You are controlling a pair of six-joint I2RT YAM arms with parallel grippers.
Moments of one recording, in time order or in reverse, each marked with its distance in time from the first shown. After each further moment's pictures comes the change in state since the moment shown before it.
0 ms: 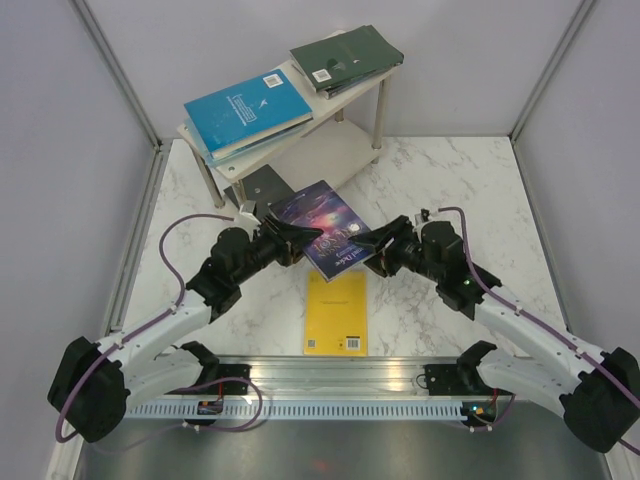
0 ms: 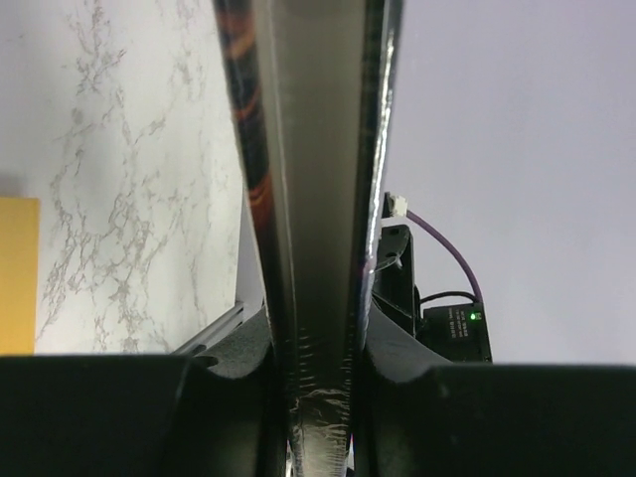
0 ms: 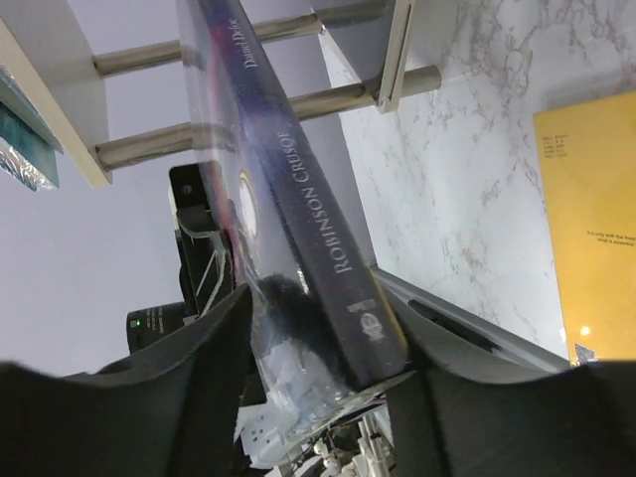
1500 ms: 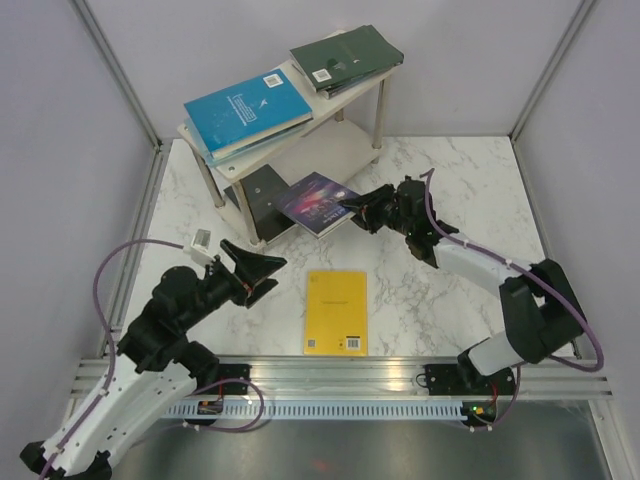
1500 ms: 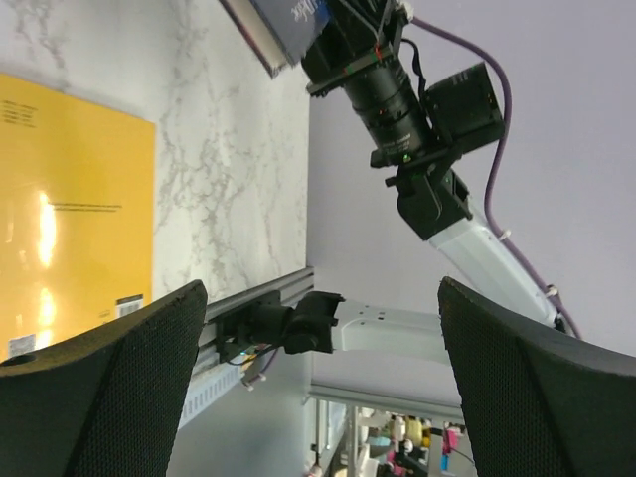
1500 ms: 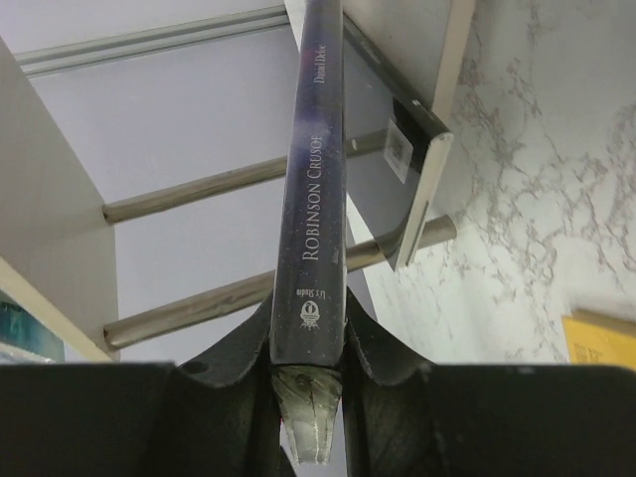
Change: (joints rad) left arm 0.001 -0.592 0.041 -0.719 -0.042 0.160; right arm -0.131 0.499 0.212 0.285 -0.027 -0.026
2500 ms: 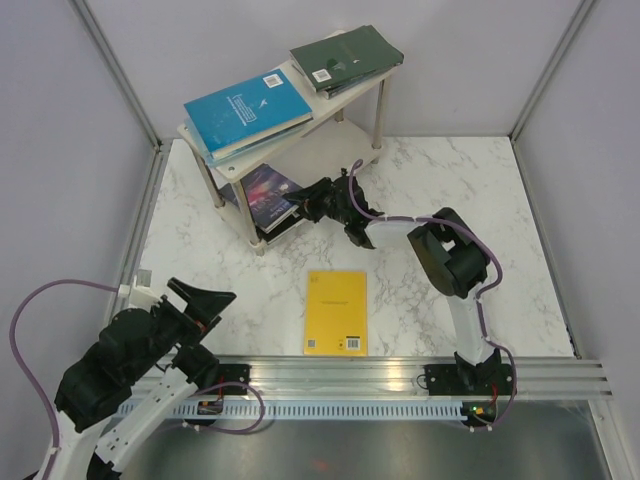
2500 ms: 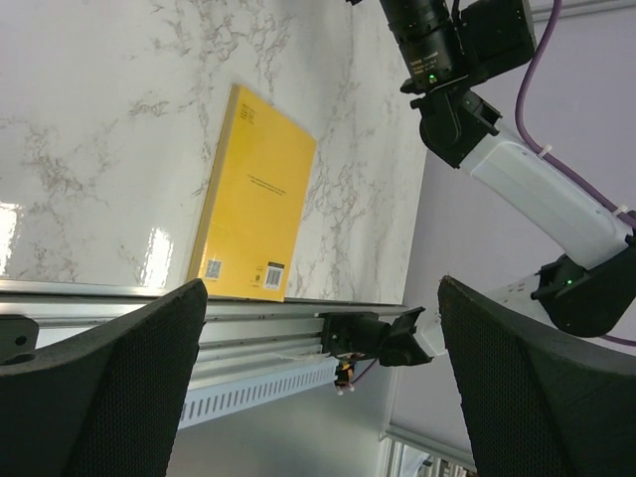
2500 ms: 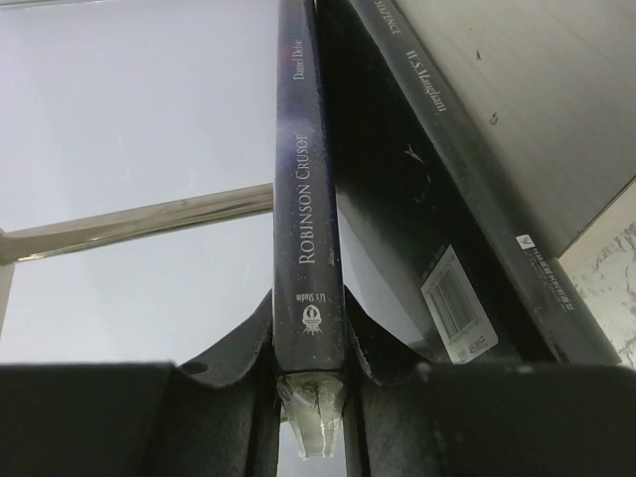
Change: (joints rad) left arm -0.023 -0.286 0.280 -0.778 -0.293 0.072; right arm 0.169 0.655 0.453 0.309 0.043 -0.009
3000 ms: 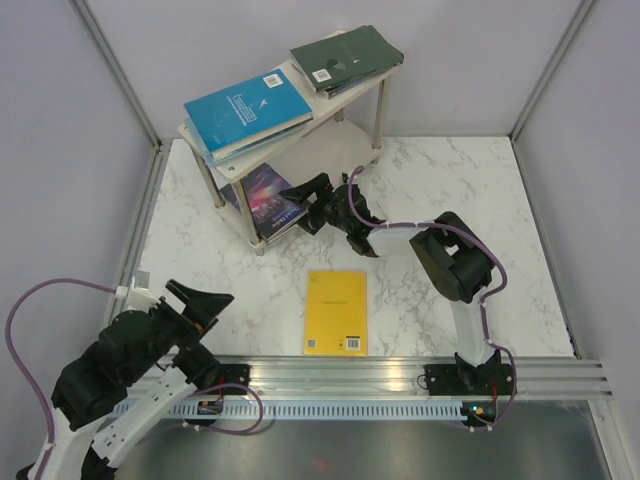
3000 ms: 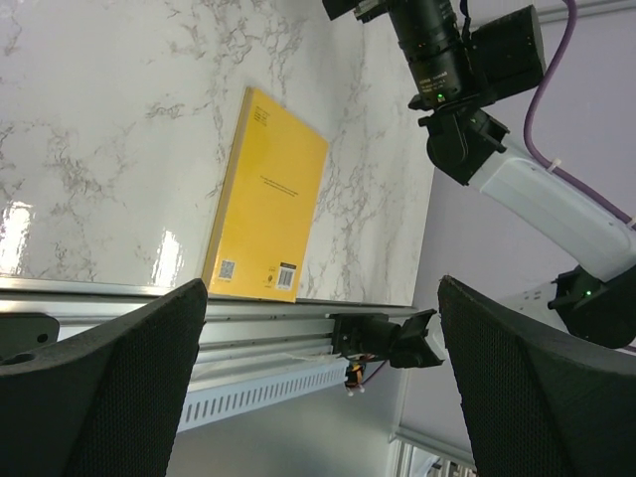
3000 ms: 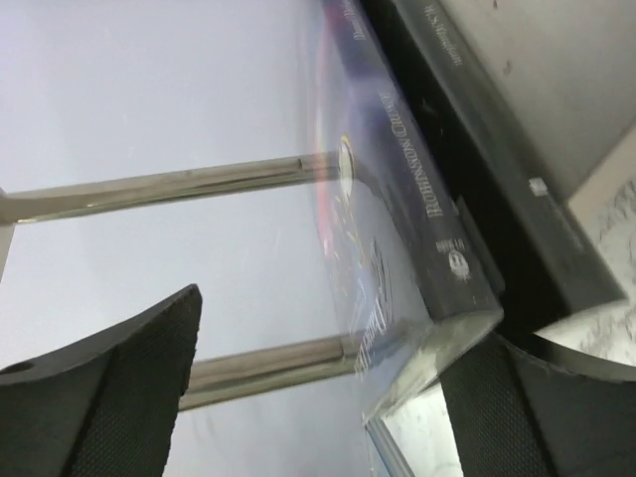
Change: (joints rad) left arm -0.063 -0.013 0.000 -0.037 -0.070 -0.014; right arm 0.028 -0.009 -0.079 0.096 0.031 -0.011
